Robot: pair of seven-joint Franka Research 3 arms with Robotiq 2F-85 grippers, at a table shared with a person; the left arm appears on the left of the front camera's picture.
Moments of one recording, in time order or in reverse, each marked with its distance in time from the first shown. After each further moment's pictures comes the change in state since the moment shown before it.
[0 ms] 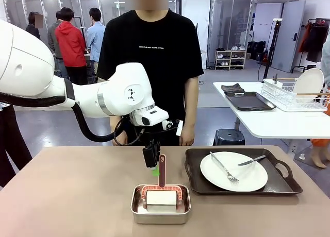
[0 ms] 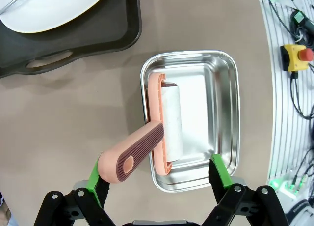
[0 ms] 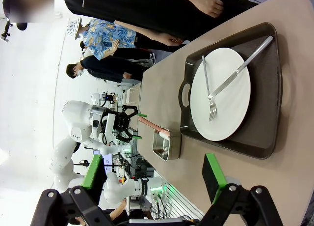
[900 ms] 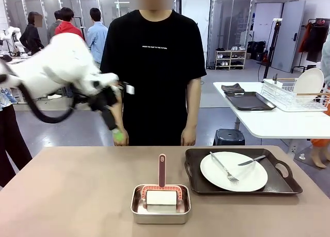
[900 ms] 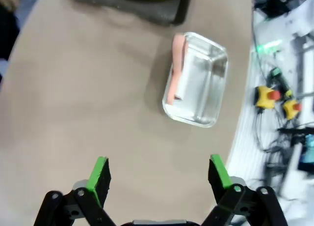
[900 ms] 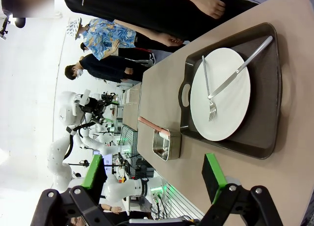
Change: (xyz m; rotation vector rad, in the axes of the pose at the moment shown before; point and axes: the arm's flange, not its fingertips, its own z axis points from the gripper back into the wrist) left arm -0.174 0.016 0.140 -0.067 -0.263 0.450; right arm 0.000 0.000 0.001 0.000 -0.001 0.000
